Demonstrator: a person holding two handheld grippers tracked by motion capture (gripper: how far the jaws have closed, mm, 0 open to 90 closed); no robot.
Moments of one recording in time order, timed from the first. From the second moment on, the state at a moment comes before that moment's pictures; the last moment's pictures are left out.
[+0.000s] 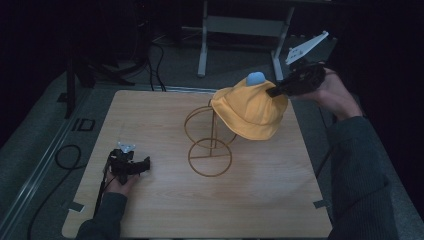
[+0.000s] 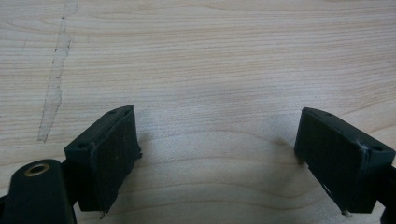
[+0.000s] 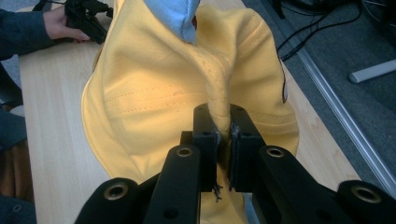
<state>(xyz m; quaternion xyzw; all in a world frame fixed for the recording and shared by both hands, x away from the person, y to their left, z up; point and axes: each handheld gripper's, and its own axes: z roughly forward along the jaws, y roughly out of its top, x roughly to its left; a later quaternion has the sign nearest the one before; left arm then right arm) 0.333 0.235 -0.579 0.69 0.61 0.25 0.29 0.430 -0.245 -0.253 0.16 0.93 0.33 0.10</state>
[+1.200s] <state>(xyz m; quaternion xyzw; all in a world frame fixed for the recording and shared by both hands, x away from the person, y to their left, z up) 0.333 0.235 -0.579 0.69 0.61 0.25 0.29 0.438 -0.175 -0.255 0.12 0.94 0.30 0.09</state>
